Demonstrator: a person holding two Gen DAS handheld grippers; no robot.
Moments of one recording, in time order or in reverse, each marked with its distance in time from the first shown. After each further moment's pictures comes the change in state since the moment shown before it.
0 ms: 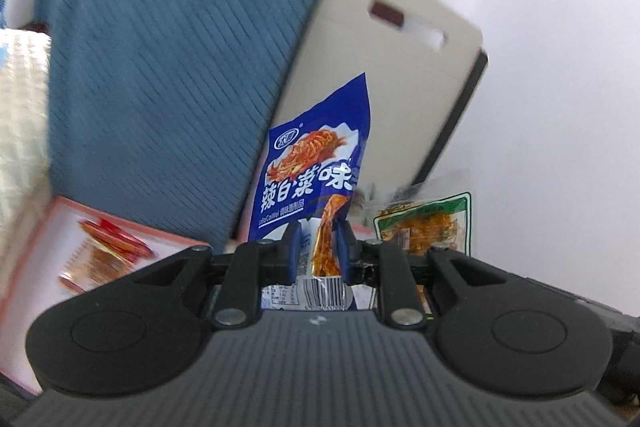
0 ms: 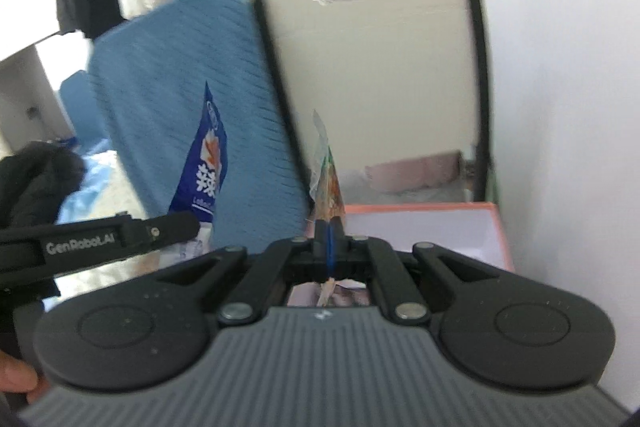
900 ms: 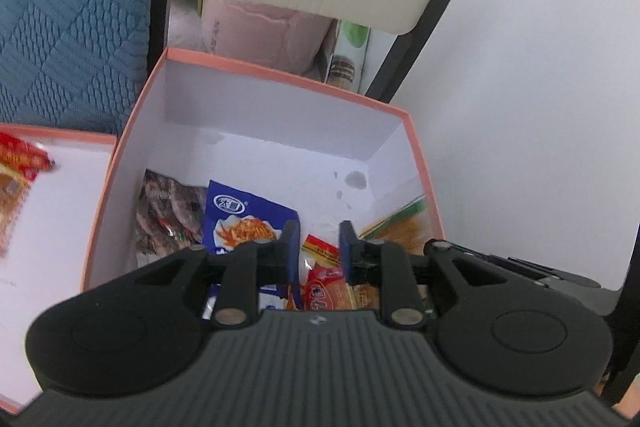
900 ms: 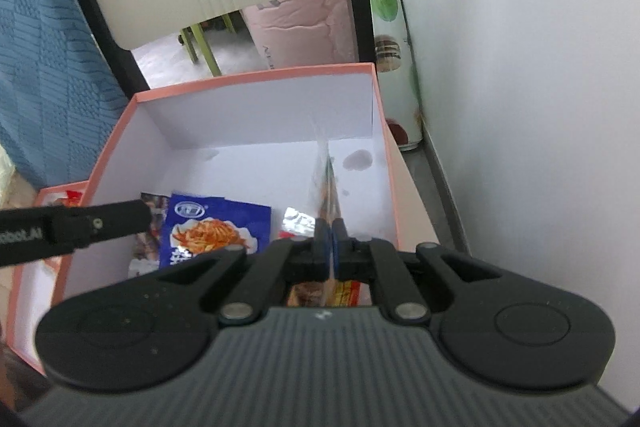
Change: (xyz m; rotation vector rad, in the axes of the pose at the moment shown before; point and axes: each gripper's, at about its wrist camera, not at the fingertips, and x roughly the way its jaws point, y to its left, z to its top) left arm 0.181 -0.048 -0.068 0.026 0.353 -0.011; right arm 0.133 -0.128 -0.059 0.051 0.305 -0.161
